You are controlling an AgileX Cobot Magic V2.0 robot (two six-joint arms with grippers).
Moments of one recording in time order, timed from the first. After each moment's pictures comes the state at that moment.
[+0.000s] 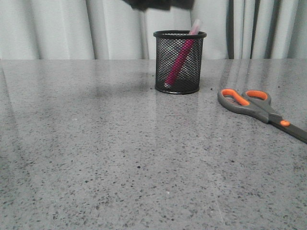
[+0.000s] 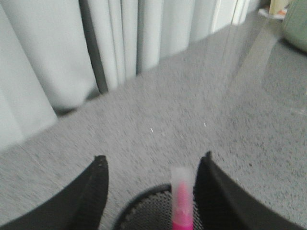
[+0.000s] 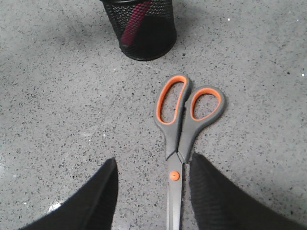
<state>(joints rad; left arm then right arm) -0.51 1.87 -1.51 -1.59 0.43 1.71 0.03 0.89 -0.78 0.61 0.78 -0.60</state>
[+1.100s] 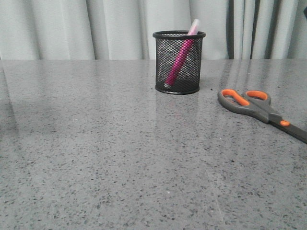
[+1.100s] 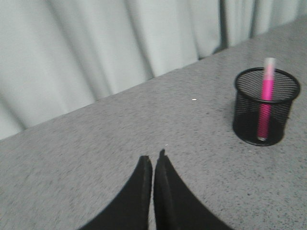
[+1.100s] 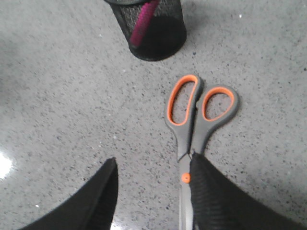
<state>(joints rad) -0.08 0.93 -0.87 -0.81 0.51 1.05 0.03 0.92 -0.78 0.66 0.78 -0.61</state>
